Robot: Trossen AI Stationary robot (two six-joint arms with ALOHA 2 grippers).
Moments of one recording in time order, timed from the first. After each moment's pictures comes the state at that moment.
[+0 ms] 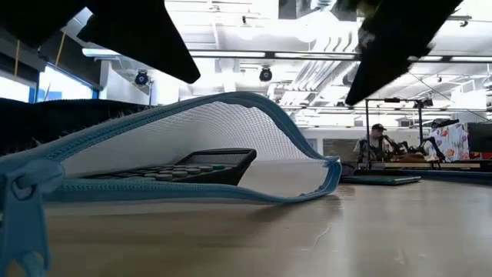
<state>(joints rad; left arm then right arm) -0.77 2.34 1.91 -1.36 -1.07 -1.09 0.50 1.74 1.20 -1.03 0.77 0.97</state>
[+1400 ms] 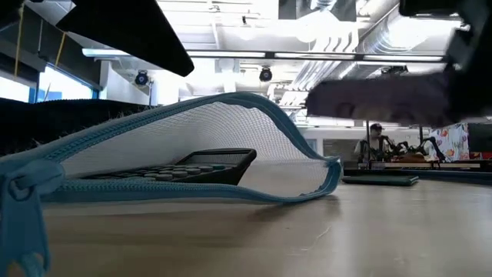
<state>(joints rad) -0.79 2.34 1.91 -1.36 -1.09 -1.07 0.73 1.73 1.00 -0.27 0.36 1.13</state>
